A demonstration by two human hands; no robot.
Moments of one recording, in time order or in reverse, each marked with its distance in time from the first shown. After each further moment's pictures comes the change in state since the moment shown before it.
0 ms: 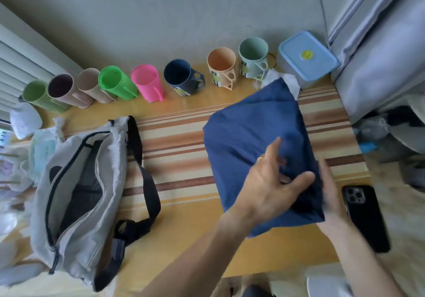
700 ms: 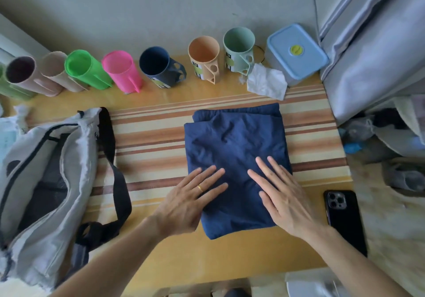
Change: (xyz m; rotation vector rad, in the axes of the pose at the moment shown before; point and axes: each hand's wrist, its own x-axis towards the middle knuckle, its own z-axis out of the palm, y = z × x) left_hand 0.016 -0.181 -0.045 1.072 -0.131 0.619; right_hand 0.051 0.032 -0.065 -1.879 -0.276 -0.809
